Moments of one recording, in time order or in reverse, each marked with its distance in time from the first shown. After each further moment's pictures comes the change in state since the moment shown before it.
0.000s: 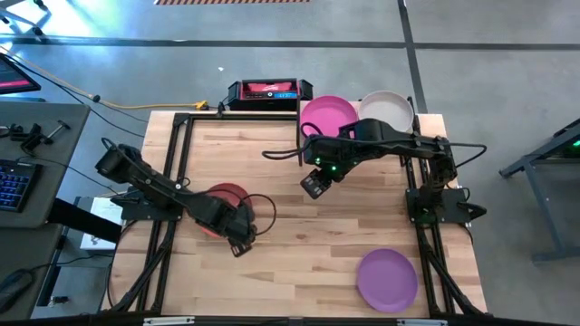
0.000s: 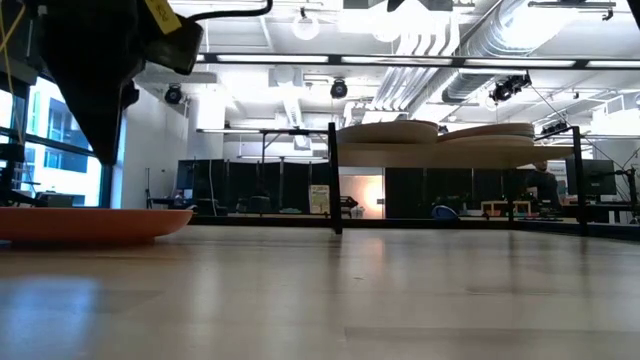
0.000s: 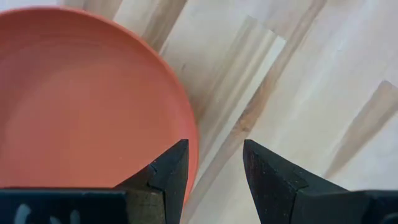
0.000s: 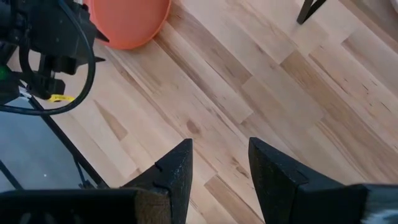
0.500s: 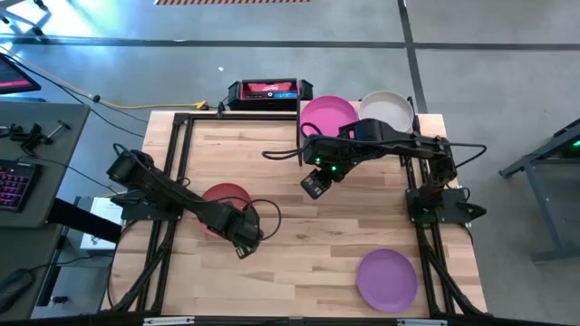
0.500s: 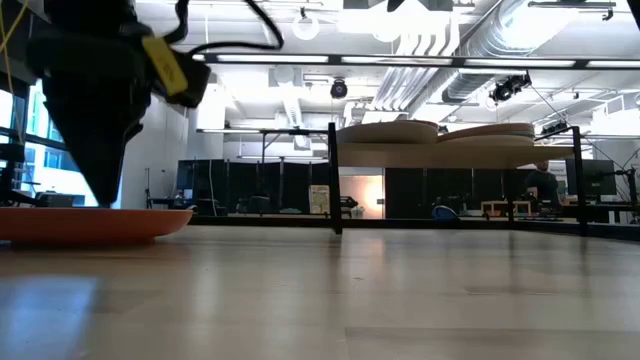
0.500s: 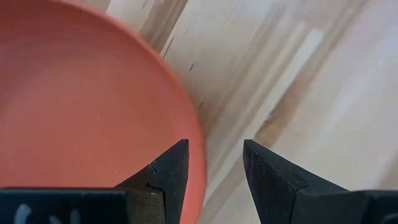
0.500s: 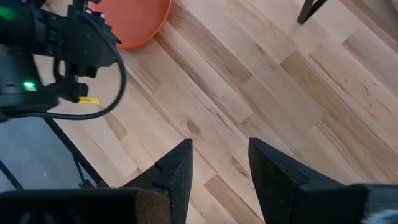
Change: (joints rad) left arm 0.002 0.117 0.001 0.030 -0.016 -0.002; right arm 0.000 0.000 0.000 -0.001 -0.002 -0.005
